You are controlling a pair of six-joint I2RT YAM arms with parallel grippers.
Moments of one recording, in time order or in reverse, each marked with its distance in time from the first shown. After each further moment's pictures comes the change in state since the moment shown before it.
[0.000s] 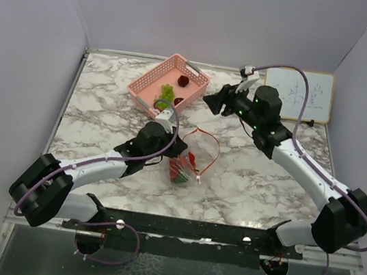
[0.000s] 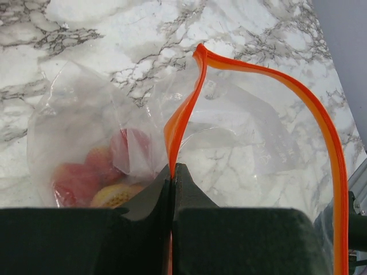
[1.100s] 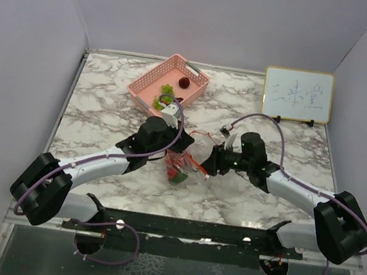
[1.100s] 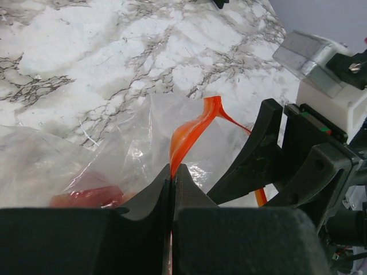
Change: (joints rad) left arm -0.002 0.016 0.095 0.021 0.044 0.082; right arm 0.031 -0.194 -0.646 0.082 -0.370 0.098
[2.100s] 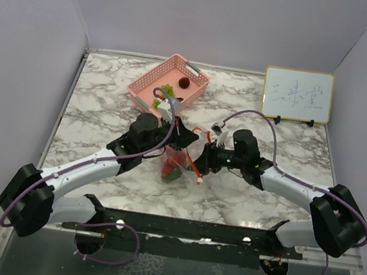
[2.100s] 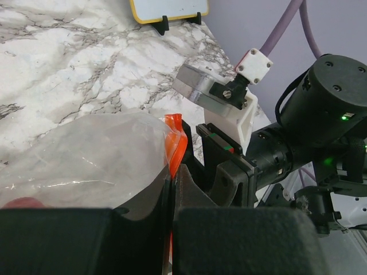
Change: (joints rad) left arm -0.008 -0.124 0.032 -0.014 0.117 -0.088; right arm 0.076 0.055 0.033 0.060 -0.015 0.092
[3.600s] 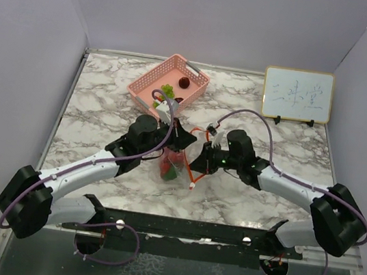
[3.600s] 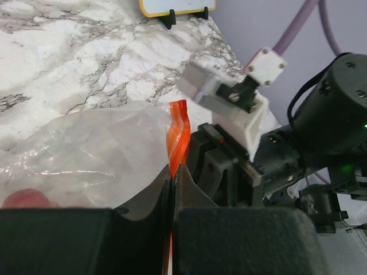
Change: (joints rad) left arm 0.000 -0.014 -0.016 -0.016 -0.010 0.002; right arm 0.071 0.028 0.046 -0.051 0.071 0.002
